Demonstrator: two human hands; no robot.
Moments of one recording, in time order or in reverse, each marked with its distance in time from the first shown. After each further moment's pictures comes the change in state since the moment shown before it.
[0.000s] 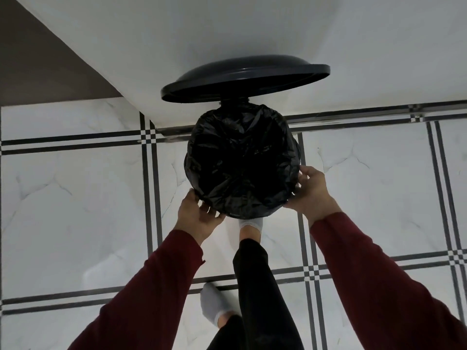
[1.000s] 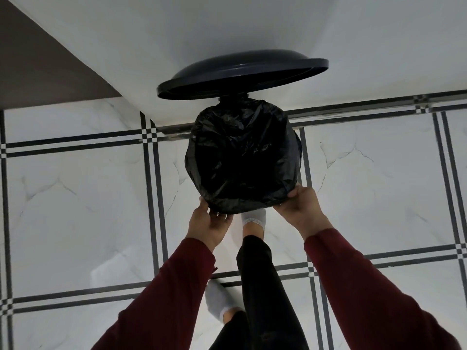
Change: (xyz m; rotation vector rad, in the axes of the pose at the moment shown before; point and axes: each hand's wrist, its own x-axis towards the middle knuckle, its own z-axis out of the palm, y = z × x) left_hand 0.013 -0.033 -0.011 -0.190 0.022 -0.015; right_hand 0.012 0.048 -0.020 0.230 -0.149 -0.004
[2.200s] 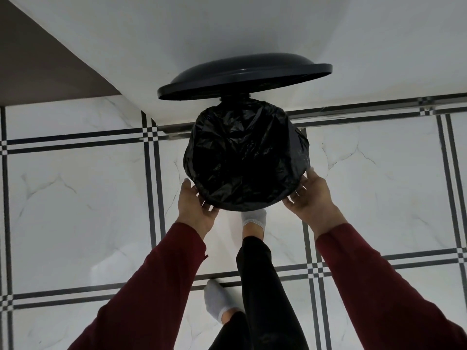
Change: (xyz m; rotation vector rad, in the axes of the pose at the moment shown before) left_hand -0.017 0.033 0.031 0.249 0.058 0.131; right_hand 0.014 -0.031 0.001 -0.201 0.140 -0.019
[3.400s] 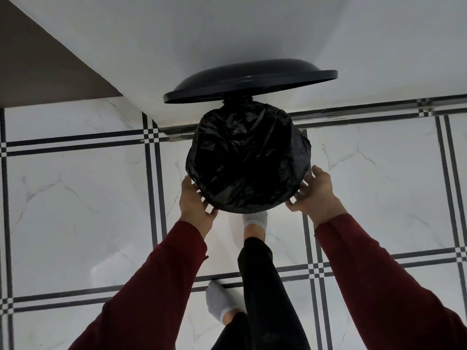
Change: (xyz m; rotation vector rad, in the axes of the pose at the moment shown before) left_hand -0.011 0.010 0.009 0.112 0.058 0.043; right_hand -0.024 -0.020 0.027 -0.031 0.129 0.075
